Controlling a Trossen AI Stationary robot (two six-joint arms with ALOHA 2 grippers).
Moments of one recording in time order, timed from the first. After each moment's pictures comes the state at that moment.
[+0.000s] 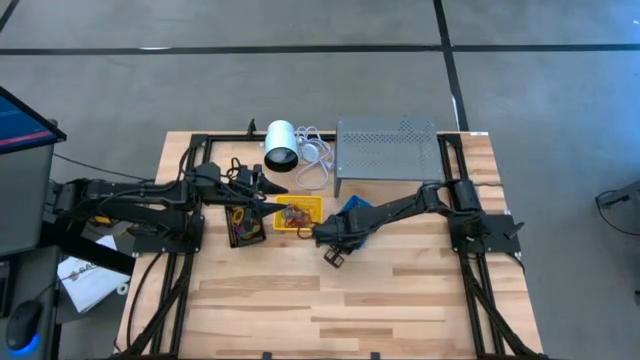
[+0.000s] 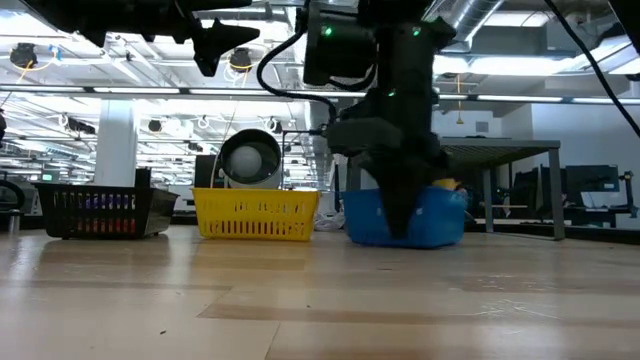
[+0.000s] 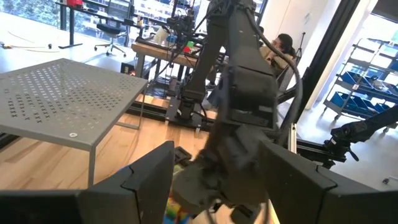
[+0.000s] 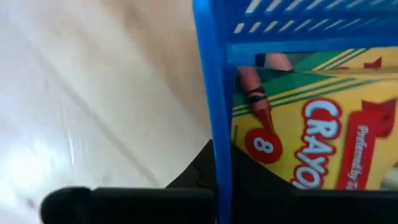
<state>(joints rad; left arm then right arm) 0.14 0.92 0.50 0.39 0.16 -0.24 0.14 2.08 1.48 -0.91 0.04 0.78</state>
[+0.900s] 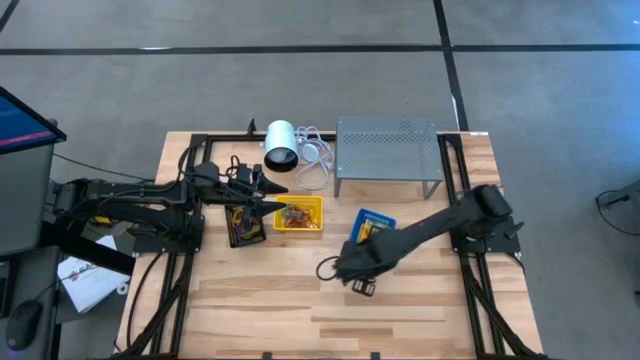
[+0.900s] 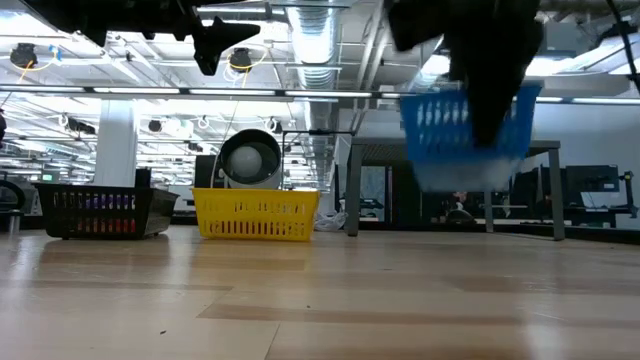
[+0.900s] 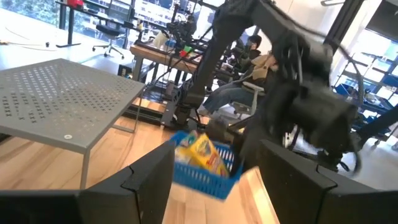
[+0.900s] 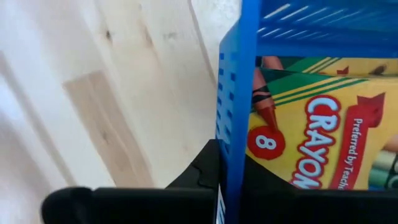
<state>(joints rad) 0.14 0.92 0.50 0.41 0.16 -0.30 0.38 1.89 1.53 -1.18 0.14 0.69</state>
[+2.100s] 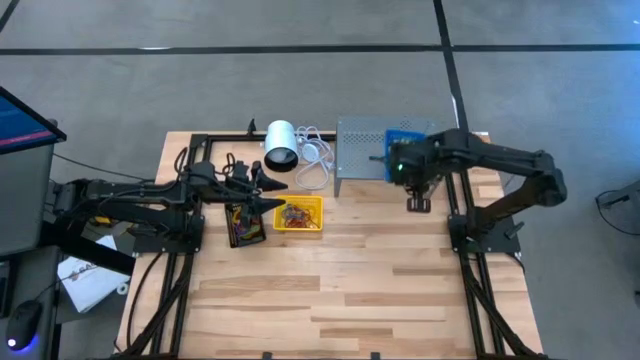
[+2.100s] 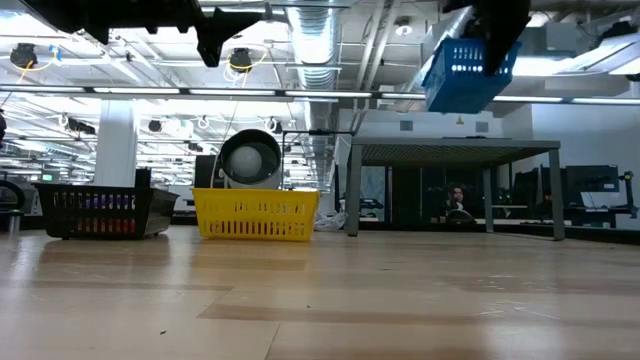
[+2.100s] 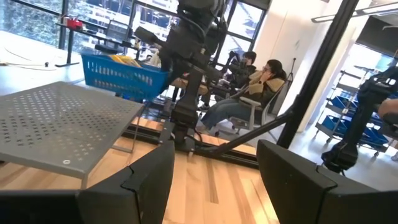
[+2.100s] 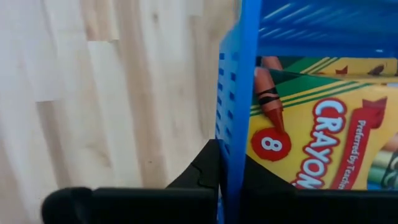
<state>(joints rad) 0.15 0.92 0.50 0.49 0.16 -0.29 -0.15 1.38 1.53 -1.53 0.20 -0.12</state>
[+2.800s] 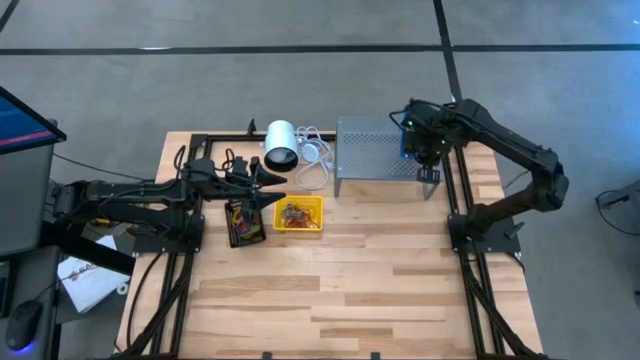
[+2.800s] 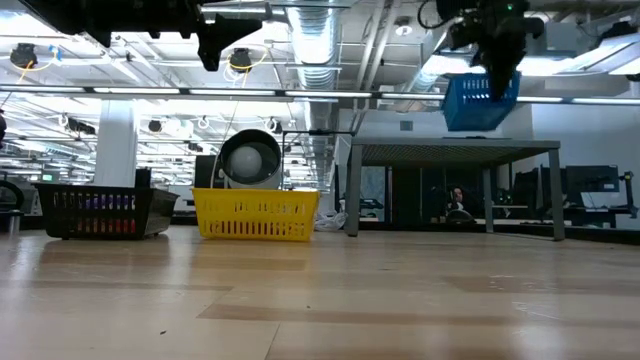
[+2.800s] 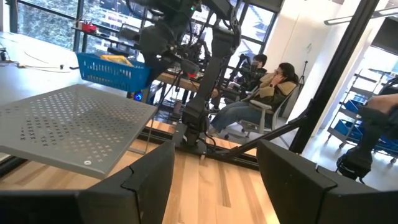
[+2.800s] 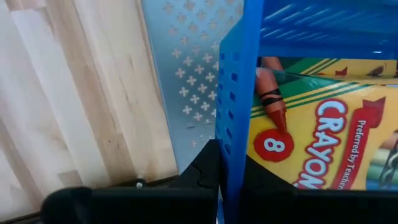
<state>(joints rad) 0.20 0.92 0.50 0.49 0.16 -0.29 -0.55 1.37 1.49 -1.52 0.15 -0.40</state>
